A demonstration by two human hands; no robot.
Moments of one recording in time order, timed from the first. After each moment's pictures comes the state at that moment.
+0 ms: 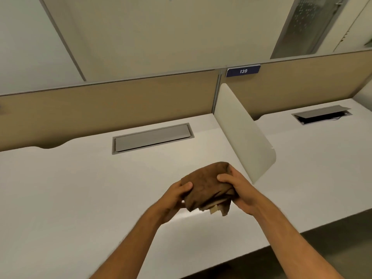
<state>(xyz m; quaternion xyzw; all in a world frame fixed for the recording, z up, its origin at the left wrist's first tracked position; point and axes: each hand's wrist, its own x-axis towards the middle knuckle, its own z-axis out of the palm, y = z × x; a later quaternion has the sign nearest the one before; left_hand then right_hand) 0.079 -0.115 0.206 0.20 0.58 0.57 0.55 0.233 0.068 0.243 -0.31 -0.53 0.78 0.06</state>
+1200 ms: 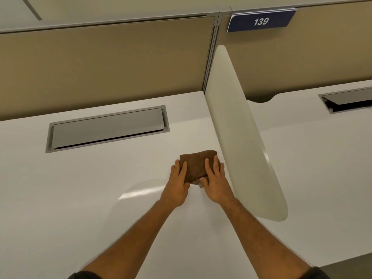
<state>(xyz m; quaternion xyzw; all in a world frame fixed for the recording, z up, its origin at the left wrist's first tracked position) 0.017 0.156 0.005 0.34 0.84 0.24 0.35 0.126 0.300 -0.008 -0.32 -0.88 0.30 -0.15</state>
